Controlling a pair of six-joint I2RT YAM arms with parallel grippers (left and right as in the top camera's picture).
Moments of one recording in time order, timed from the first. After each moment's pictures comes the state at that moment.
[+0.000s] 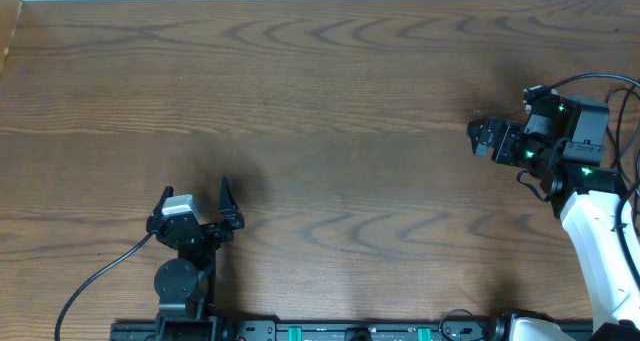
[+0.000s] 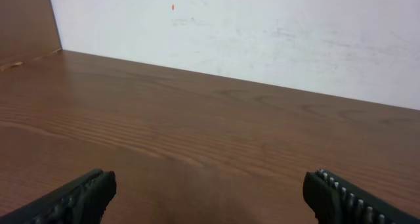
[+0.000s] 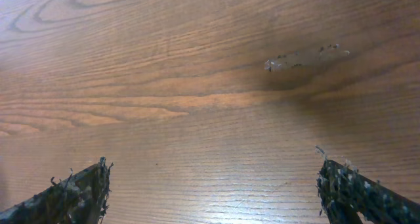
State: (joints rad) left arm -0.03 0.01 0.02 -0.10 -0.13 -0.14; right arm -0.15 1.31 0.84 -0.39 -0.37 0.18
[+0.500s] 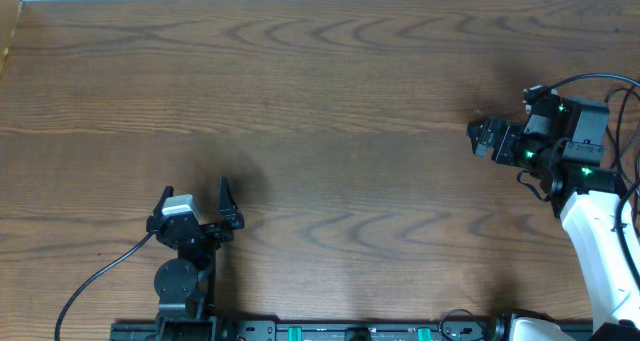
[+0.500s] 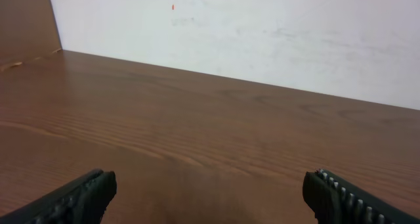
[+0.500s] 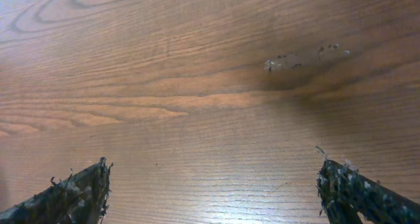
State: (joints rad) left arm -0.03 0.01 0.02 -0.10 -0.13 -0.14; right arm -0.15 1.31 0.84 -0.39 -0.37 0.18
